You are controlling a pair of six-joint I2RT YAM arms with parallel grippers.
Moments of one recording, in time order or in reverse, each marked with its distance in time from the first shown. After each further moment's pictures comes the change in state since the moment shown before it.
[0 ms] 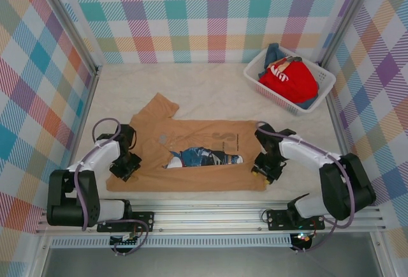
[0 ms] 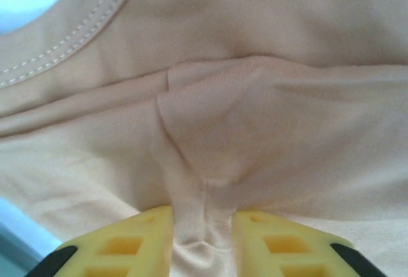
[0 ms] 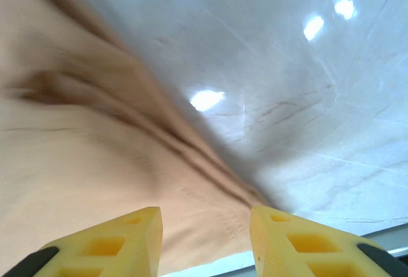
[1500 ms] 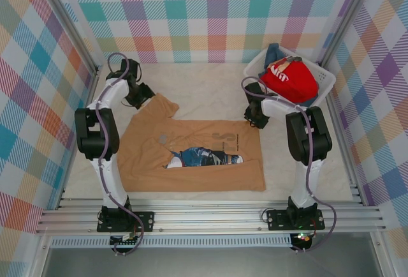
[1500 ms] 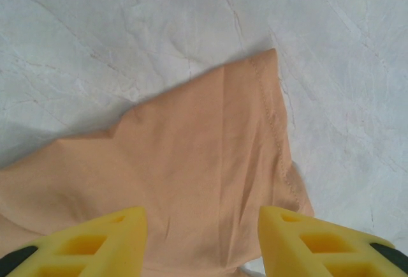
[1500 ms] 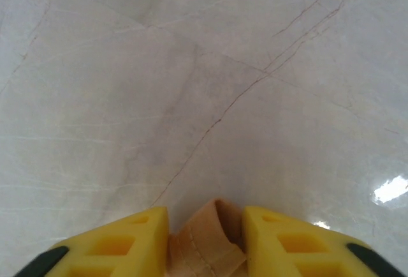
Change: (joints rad) left arm 0.017 0.753 1.019 0.162 0.232 0.285; right arm -0.114 0.643 0.597 0.350 0.340 -0.103
